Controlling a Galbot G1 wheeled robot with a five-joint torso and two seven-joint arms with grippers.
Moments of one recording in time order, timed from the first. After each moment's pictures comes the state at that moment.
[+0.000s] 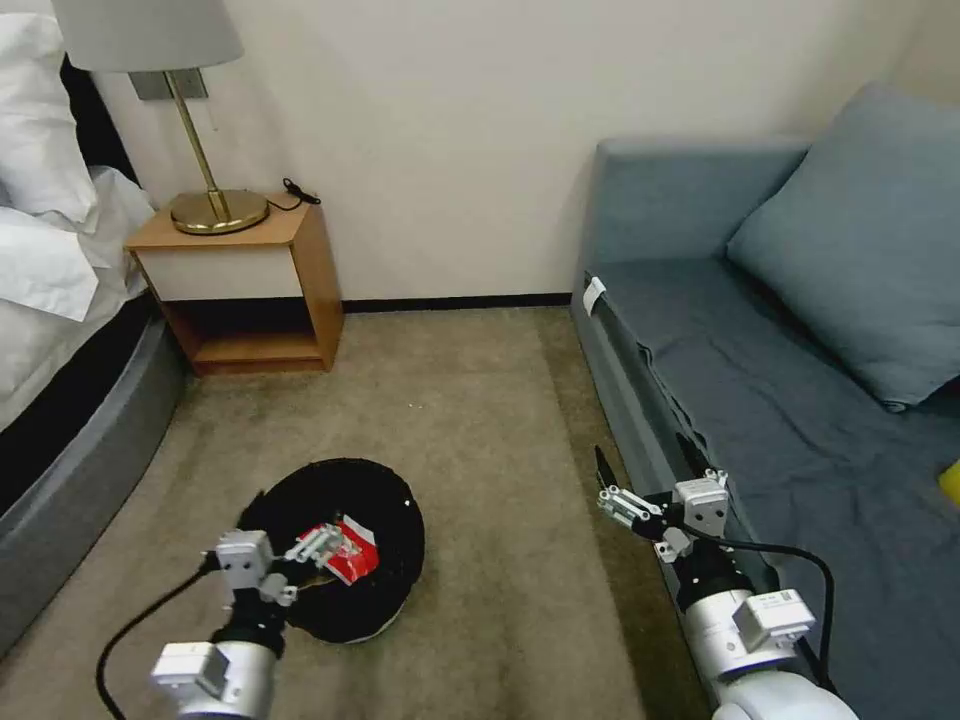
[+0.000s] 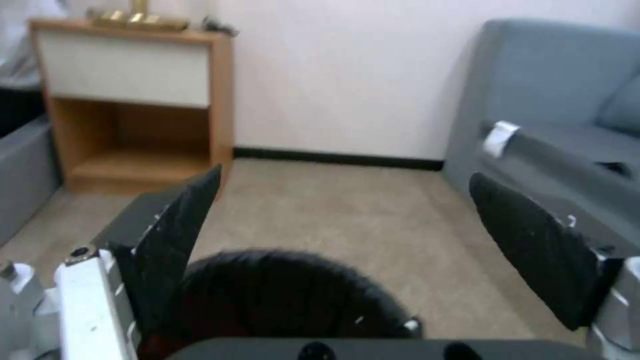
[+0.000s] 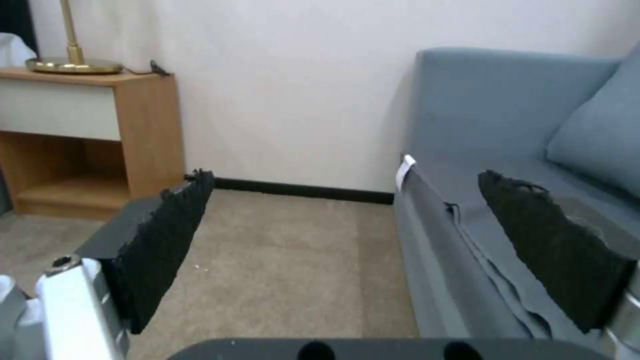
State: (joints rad) left arm 1.84 -1.47 -0.59 -2.29 -0.20 -0.06 0.04; right arm -1.71 1.37 0.48 2.36 0.07 -0.08 0.03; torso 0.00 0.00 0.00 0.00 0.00
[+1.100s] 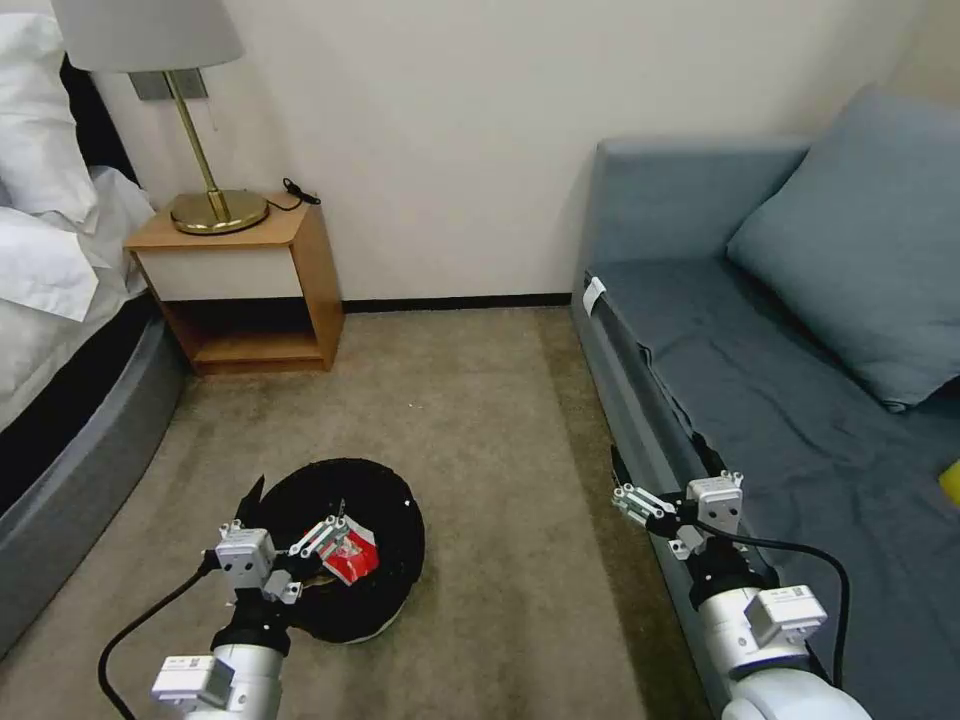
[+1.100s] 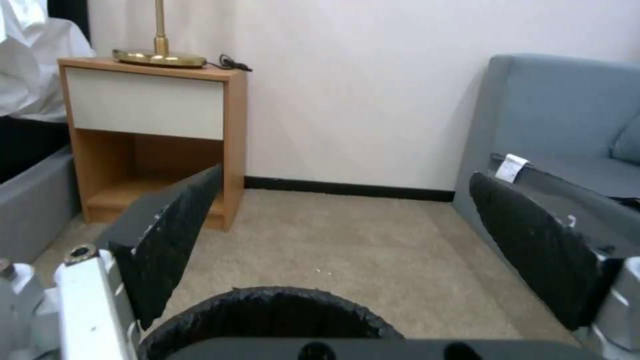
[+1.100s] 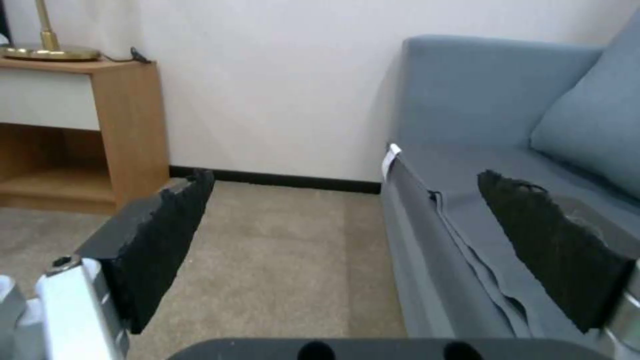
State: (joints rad) left arm 1.83 -1.46 -0.58 -2.28 -0.21 -0.12 -0.02; right arm -1.70 1.37 0.51 2.35 0.08 -0.11 0.03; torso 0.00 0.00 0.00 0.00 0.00
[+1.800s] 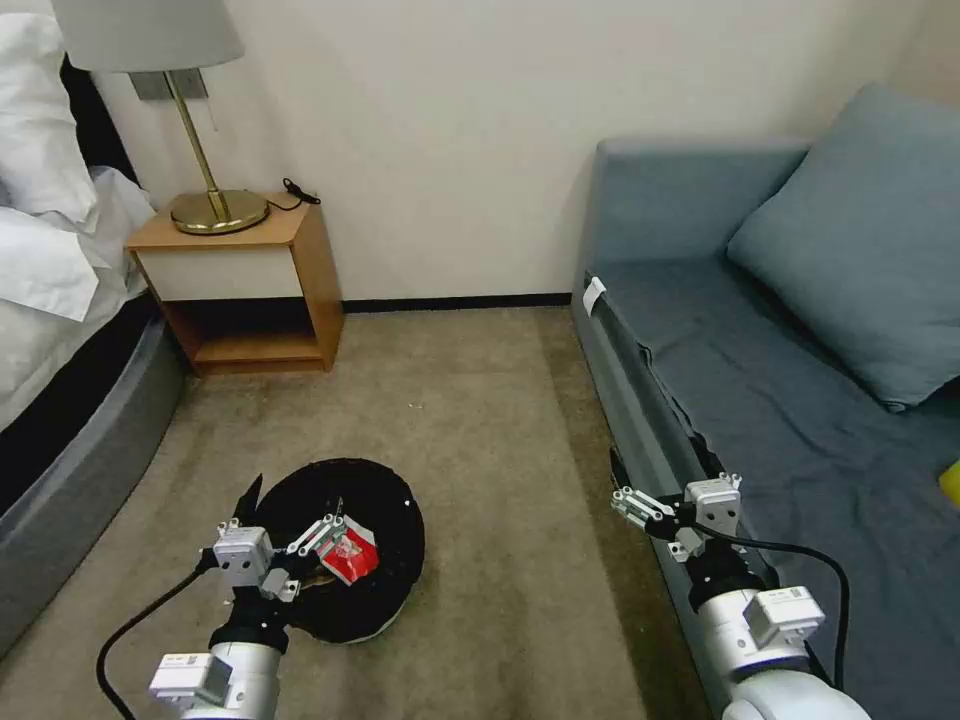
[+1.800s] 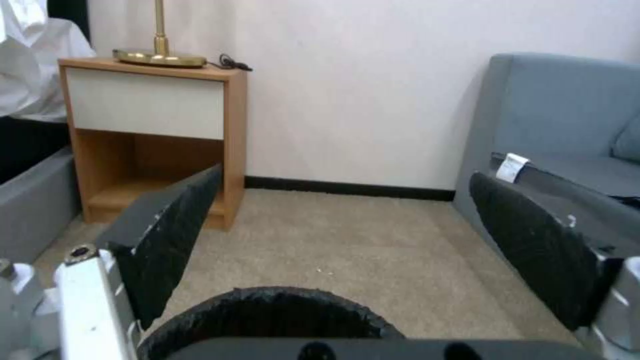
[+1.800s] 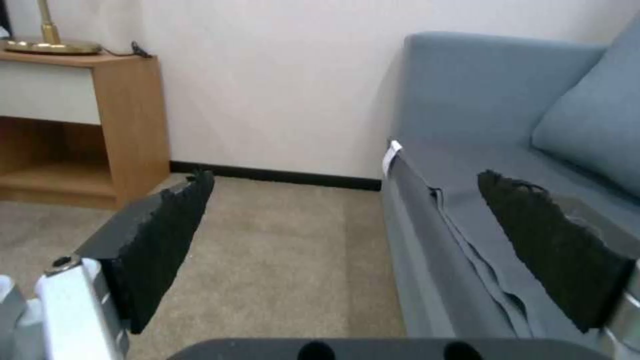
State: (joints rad) left arm 1.83 -1.45 -0.58 -2.28 -0.21 -0.12 -0.02; right arm -1.71 1.37 0.51 2.35 0.07 -0.11 0.02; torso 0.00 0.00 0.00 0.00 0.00
